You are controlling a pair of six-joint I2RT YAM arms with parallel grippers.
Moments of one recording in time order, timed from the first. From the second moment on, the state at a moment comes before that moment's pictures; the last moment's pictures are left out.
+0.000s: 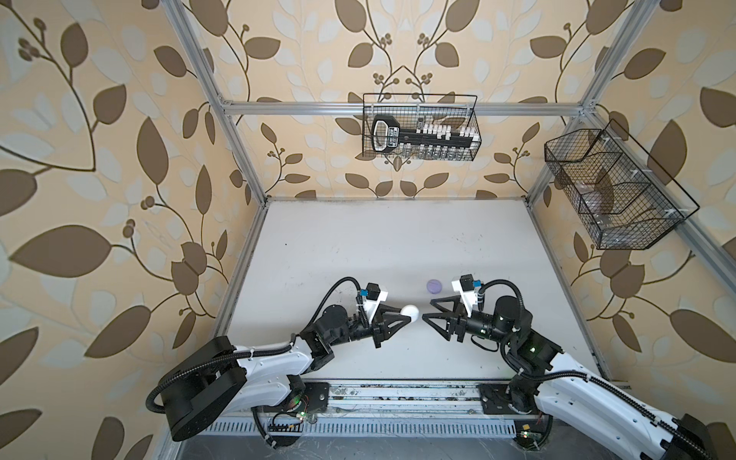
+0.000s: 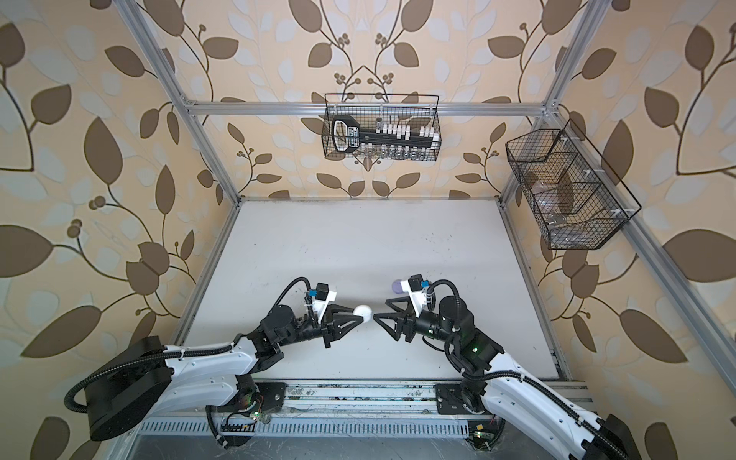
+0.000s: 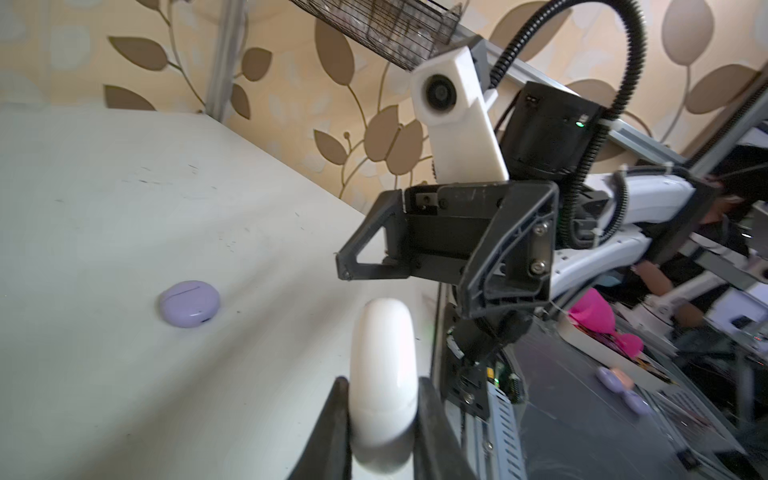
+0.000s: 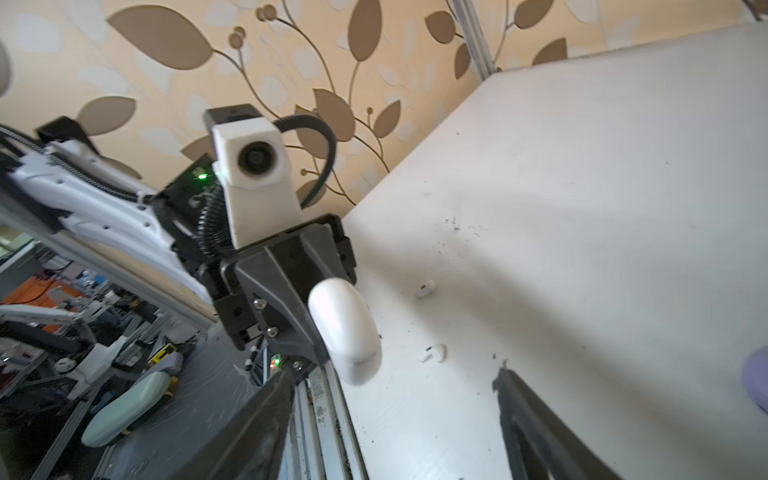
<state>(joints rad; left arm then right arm) -0.86 1.13 0.19 0.94 0.38 -0.43 0.65 0.70 0.32 0.14 -0.42 0.47</state>
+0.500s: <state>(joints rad) -0.86 1.28 0.07 1.08 0.25 -0.20 0.73 1.05 0.51 -0.08 -0.21 0.47</state>
